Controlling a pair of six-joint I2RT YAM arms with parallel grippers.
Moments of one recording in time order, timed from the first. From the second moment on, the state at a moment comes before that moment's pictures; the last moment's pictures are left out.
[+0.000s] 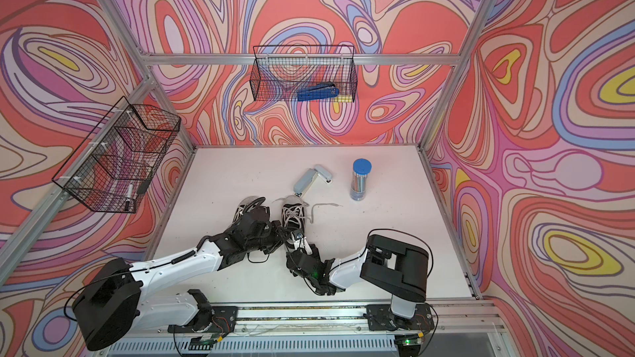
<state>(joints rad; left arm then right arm) -0.74 1.24 0.58 -0.01 0.16 -1.34 1.20 1.75 0.60 0.42 0.50 0.55</state>
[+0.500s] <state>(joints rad) -0.67 1.15 0.52 0.08 0.24 -1.66 1.20 1.78 0.56 0.54 0.52 0.52</state>
